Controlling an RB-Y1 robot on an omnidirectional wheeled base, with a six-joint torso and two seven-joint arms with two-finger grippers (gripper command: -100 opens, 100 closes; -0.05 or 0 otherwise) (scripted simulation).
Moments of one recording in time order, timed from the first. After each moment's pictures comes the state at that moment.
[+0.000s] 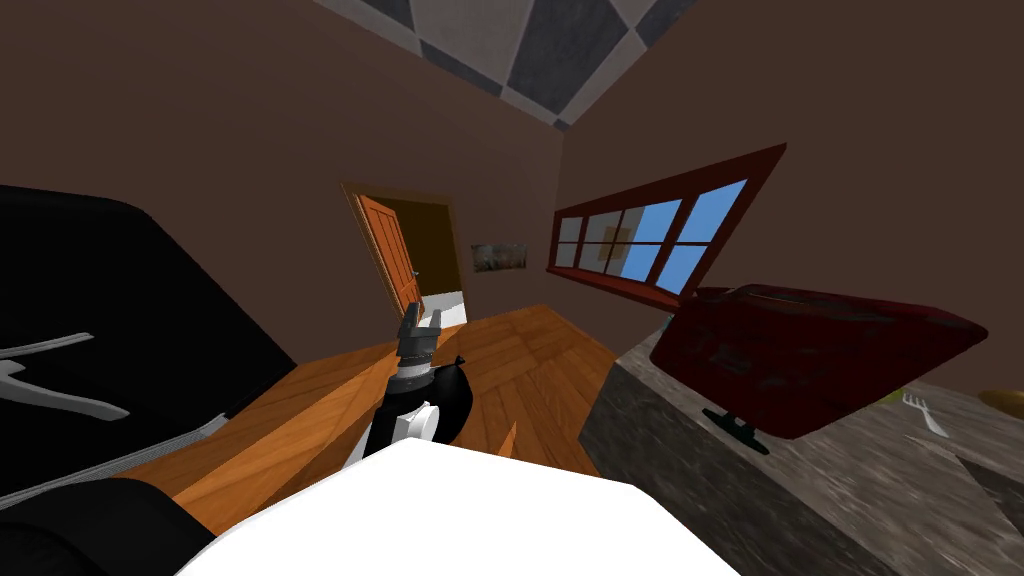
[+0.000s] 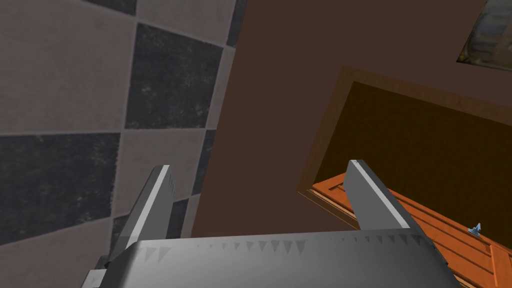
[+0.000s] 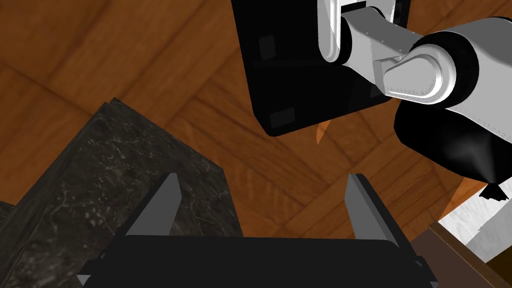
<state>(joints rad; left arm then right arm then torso) 0.47 -0.04 0.00 -2.22 0.01 -0.61 -0.02 1.19 -1.43 0.36 -1.47 0.34 -0.60 -0.06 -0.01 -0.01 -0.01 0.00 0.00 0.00</state>
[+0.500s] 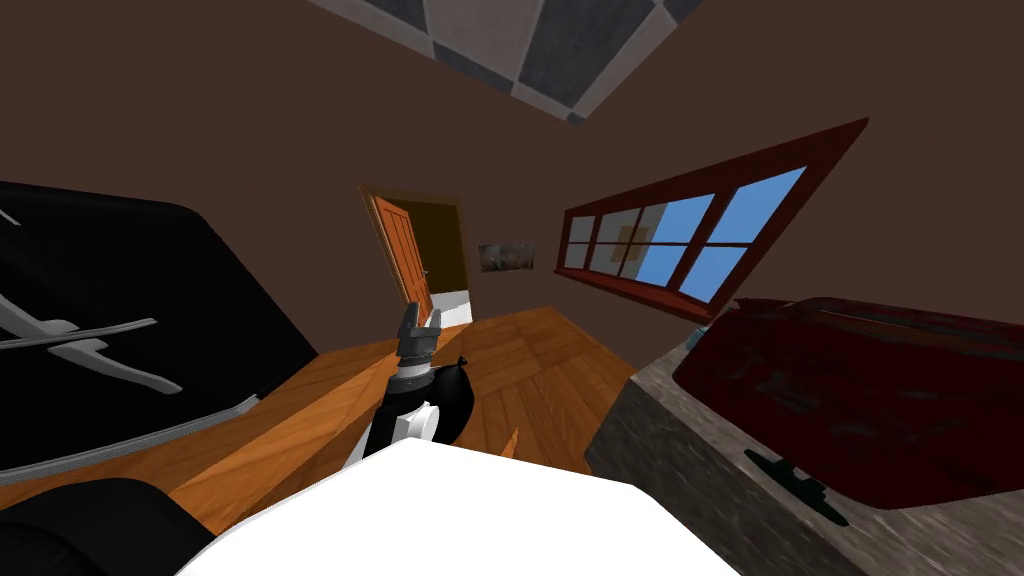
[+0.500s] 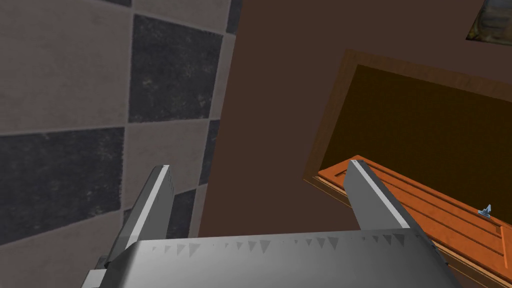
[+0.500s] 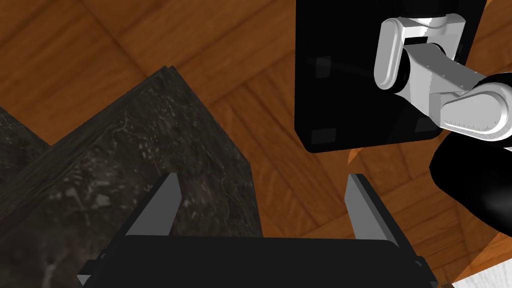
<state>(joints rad) 0.47 -0.04 0.00 -2.22 0.01 -0.61 -0.02 1.21 -1.55 0.34 -1.38 0.35 -0.59 -0.03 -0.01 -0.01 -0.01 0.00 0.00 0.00</state>
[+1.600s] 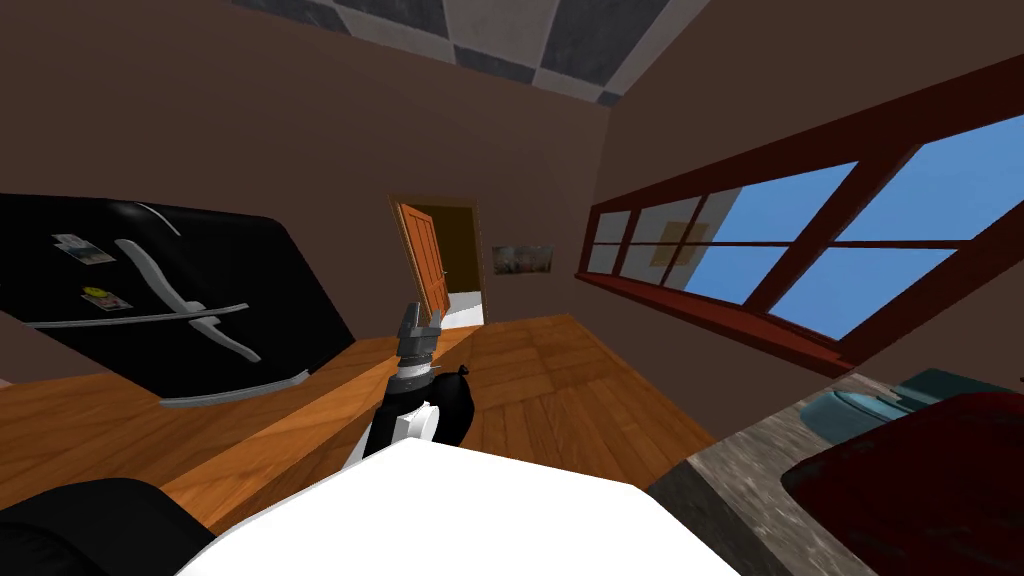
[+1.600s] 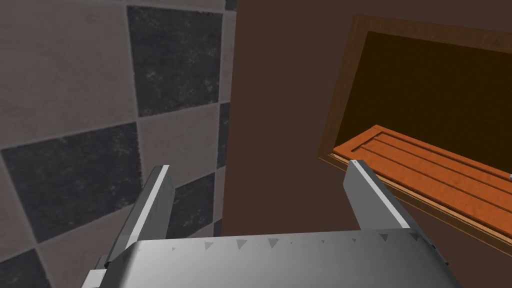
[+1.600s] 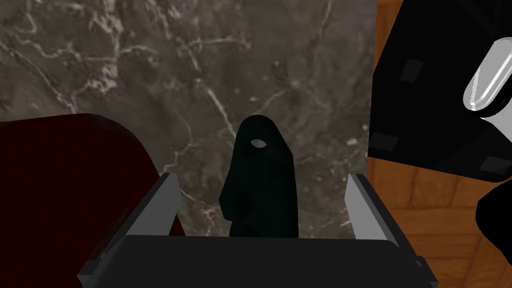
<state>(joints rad) 0.47 -0.04 0.00 -2.22 0.01 -0.61 -0.02 1.22 -1.78 0.24 -1.29 0.32 -0.53 0.02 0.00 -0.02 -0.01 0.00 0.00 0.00</state>
